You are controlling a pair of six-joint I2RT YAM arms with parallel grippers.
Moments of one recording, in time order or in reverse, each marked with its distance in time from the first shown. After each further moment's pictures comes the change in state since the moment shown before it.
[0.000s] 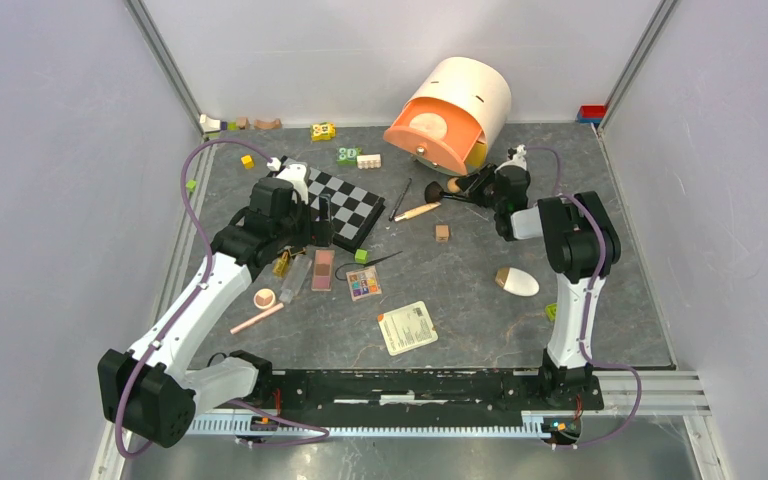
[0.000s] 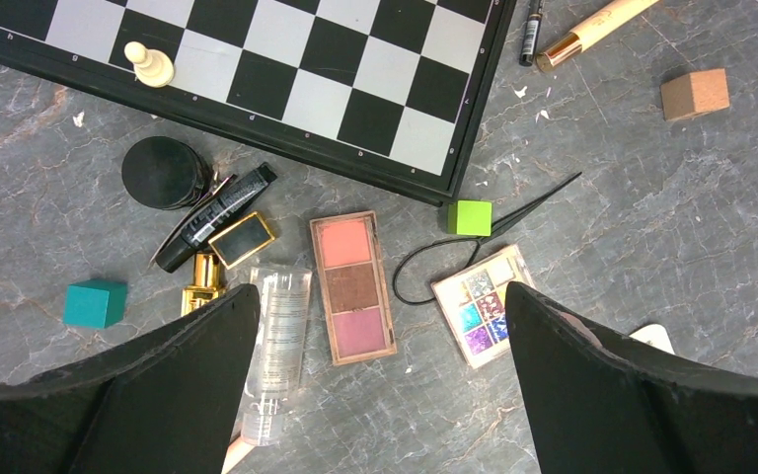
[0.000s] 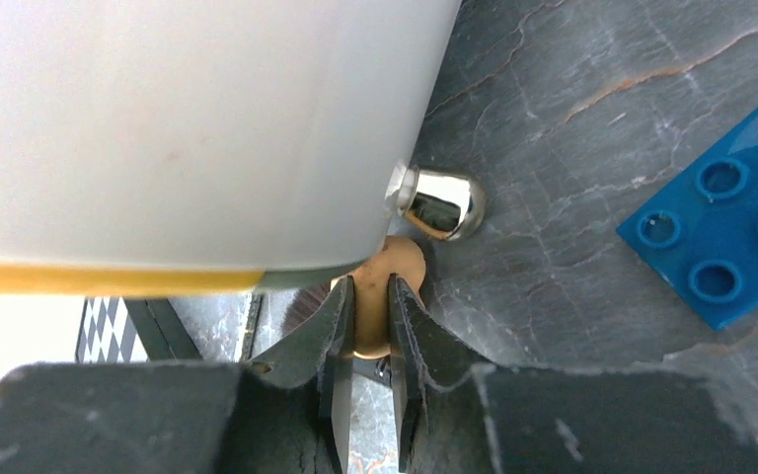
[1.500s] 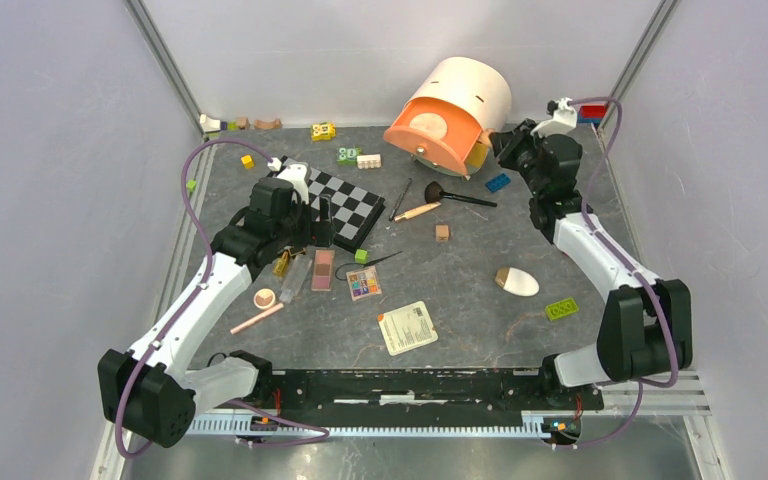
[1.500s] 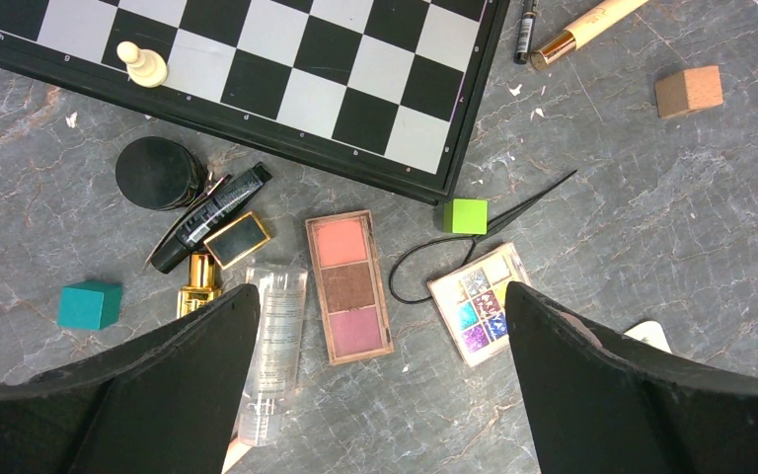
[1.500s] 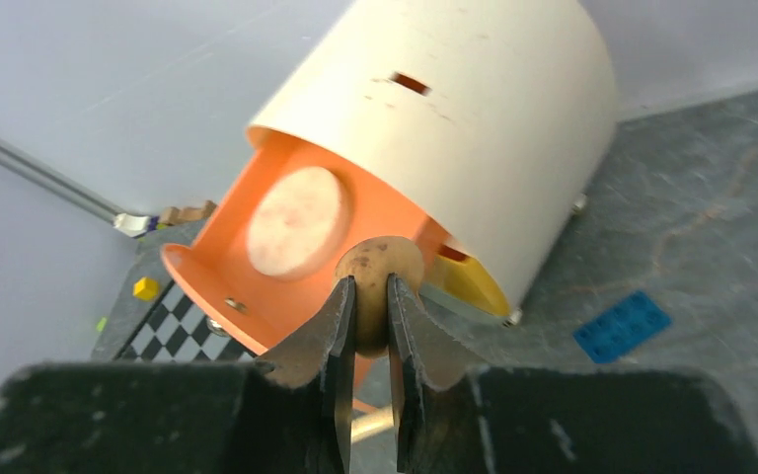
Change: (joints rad) left arm 0.000 0.000 0.000 0.000 0.007 0.000; right arm -0.013 -0.714 -0.066 -0.389 0.127 -0.309
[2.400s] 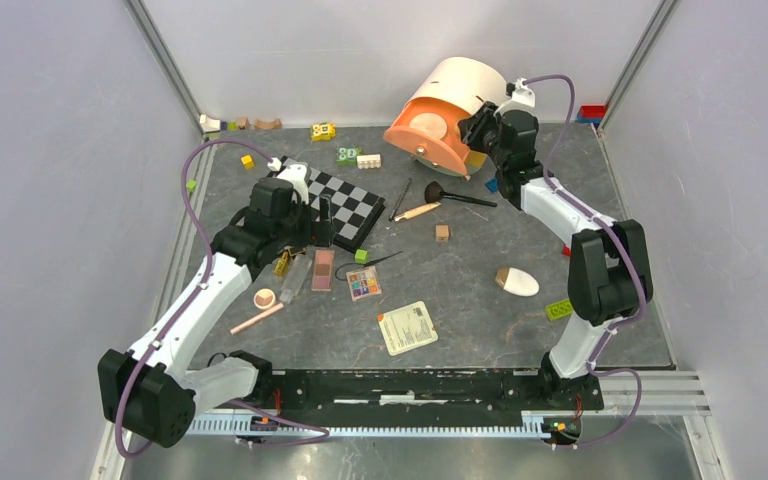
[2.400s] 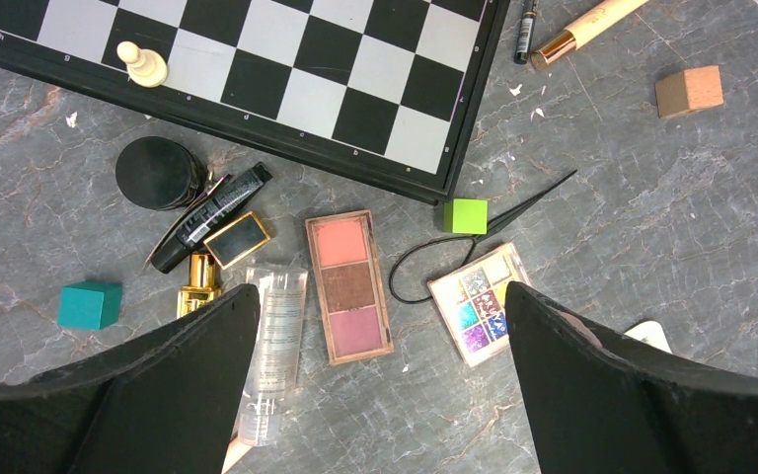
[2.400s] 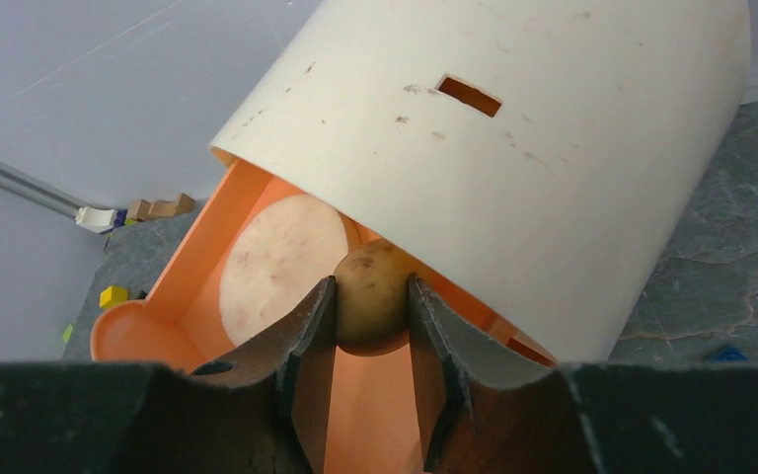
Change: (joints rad) left arm 0.000 0.000 0.000 0.000 0.000 0.000; right arm 0.099 0.358 0.319 -0.021 0.080 -0.006
